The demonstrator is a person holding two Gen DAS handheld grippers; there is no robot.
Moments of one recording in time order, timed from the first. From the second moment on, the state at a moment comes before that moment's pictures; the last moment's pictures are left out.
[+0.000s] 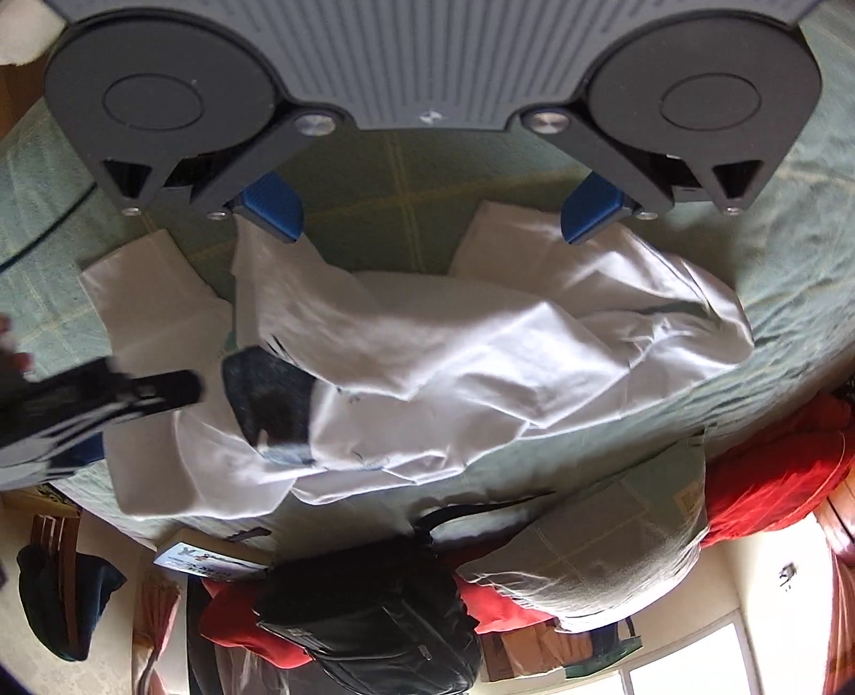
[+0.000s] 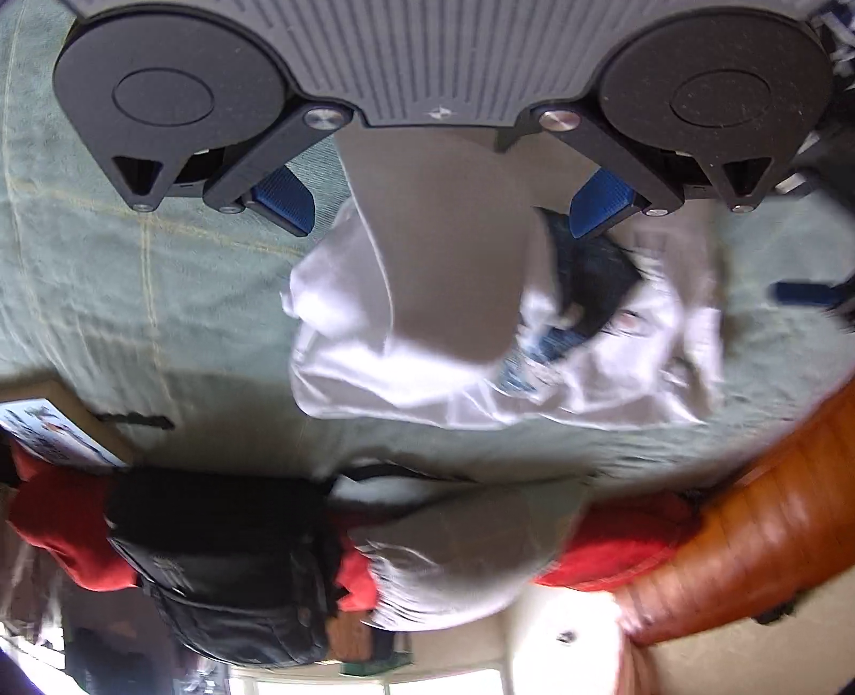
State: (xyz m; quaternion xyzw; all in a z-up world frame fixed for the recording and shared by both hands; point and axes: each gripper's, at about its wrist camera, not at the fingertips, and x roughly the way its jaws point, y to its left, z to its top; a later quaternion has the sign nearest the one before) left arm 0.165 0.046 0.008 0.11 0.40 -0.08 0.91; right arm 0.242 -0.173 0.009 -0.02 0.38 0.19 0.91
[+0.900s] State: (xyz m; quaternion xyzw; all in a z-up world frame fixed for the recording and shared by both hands) left arm 0.131 0.029 -0.012 0.09 0.40 -0.06 0.91; right arm 0.263 -0.260 -0.028 -0.04 0.41 0.00 0.91
